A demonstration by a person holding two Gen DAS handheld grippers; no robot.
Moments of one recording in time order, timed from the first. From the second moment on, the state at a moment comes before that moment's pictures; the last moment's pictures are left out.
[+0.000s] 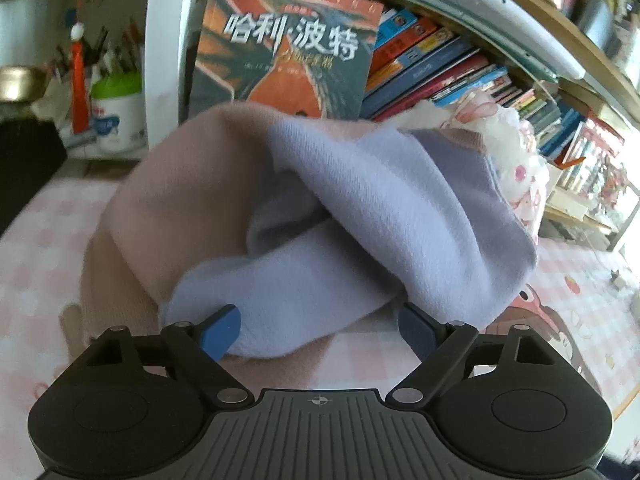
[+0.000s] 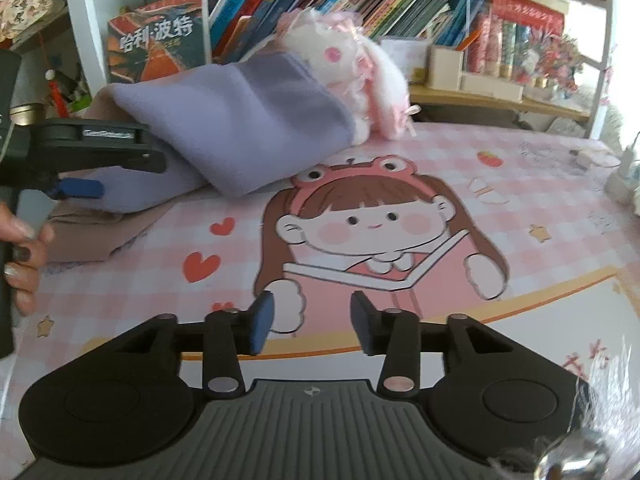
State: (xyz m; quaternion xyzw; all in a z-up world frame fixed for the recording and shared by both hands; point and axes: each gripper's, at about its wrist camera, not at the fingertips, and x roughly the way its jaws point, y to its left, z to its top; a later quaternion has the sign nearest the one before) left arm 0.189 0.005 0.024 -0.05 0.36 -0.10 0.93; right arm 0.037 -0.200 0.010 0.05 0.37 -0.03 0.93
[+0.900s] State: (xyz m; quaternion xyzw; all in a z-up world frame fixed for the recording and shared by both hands) left arm 0.206 -0.059 0.016 -0.20 0.39 -0.08 0.89; right arm 0.025 -0.291 0.013 0.10 0.39 0.04 0.92
